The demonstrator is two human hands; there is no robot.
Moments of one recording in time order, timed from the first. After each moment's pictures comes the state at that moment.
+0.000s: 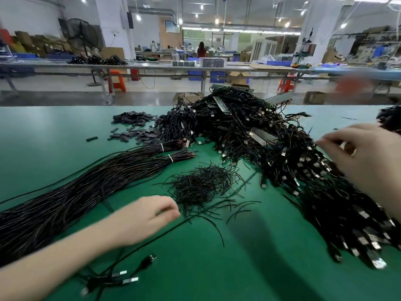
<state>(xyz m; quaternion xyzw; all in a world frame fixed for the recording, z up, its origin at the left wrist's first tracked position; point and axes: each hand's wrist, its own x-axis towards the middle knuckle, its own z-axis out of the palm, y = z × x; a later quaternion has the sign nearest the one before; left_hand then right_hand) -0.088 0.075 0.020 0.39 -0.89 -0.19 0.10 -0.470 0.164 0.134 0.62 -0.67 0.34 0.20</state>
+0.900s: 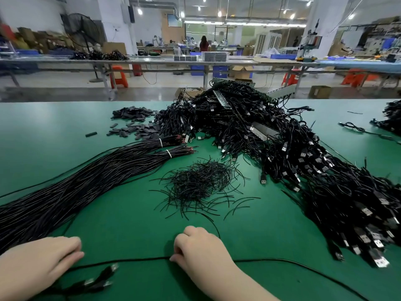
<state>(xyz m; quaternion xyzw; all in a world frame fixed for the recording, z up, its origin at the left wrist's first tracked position) 0.094 0.094 -0.073 0.57 -0.82 0.04 0.05 -0.271 0.156 -0.025 0.82 -0.57 0.05 -0.10</state>
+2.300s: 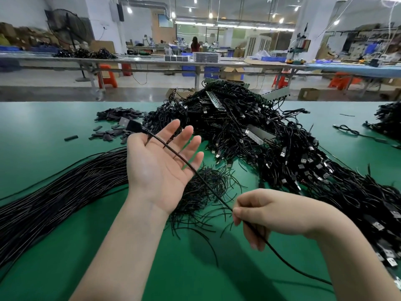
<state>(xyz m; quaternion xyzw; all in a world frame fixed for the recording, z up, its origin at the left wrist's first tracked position) -0.197 0.057 0.097 0.21 -0.27 -0.73 0.59 -0.392 0.119 0.082 0.67 -0.58 0.10 -0.46</state>
